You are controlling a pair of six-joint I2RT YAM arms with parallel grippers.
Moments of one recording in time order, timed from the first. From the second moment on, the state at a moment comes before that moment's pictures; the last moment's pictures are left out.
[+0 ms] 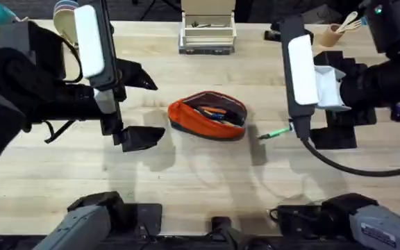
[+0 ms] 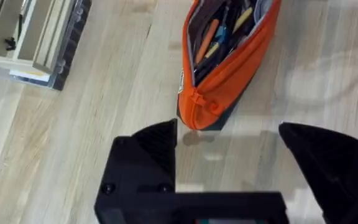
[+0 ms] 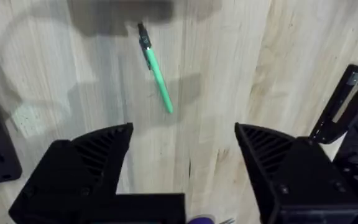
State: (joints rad) left arm 0.21 1.07 0.87 -1.06 0.85 1.45; right arm 0.24 1.13 1.16 -1.26 -0.03 -1.38
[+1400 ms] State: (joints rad) left arm 0.21 1.07 0.87 -1.06 0.85 1.45; right arm 0.20 1.43 1.08 -1.18 -0.01 -1.41
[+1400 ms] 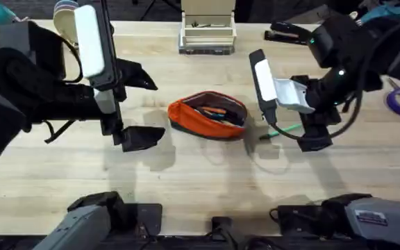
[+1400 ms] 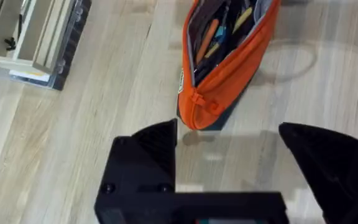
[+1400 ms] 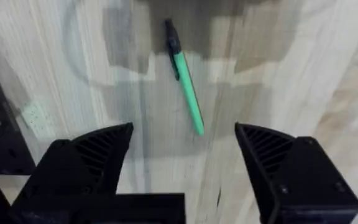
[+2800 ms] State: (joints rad) left arm 0.21 1.07 0.87 -1.06 0.85 1.45; right arm 0.17 1.56 0.91 -0.90 -0.07 -1.41
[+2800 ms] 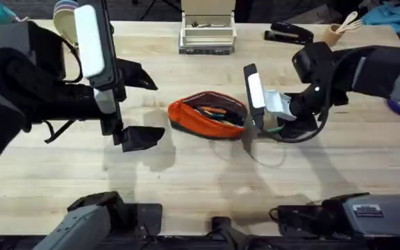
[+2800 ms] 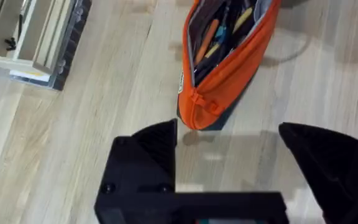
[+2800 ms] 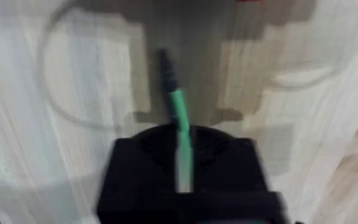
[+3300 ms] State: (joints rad) left arm 0.21 1.07 0.87 -1.06 0.85 1.45; right arm 0.17 1.55 0.93 -0.96 -0.05 -1.39
